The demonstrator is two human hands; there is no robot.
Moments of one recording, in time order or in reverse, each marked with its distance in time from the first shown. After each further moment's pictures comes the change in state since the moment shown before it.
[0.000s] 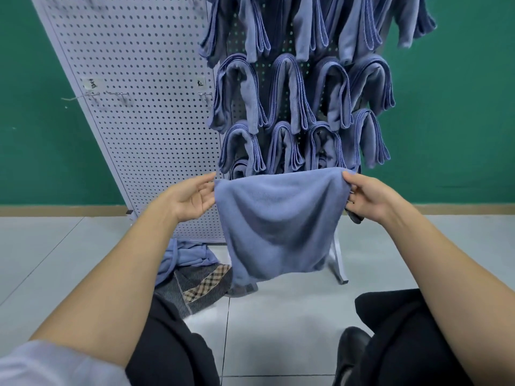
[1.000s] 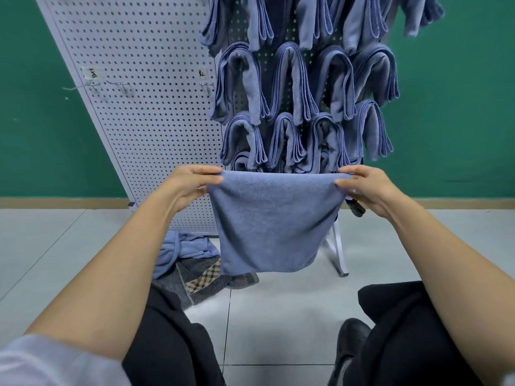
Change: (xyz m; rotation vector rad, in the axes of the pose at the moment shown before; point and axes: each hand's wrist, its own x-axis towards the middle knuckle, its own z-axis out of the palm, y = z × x) left_hand -0.003 0.000 -0.003 0.468 0.149 0.277; right_hand 0.005 0.008 -0.008 -0.428 0.091 -0.206
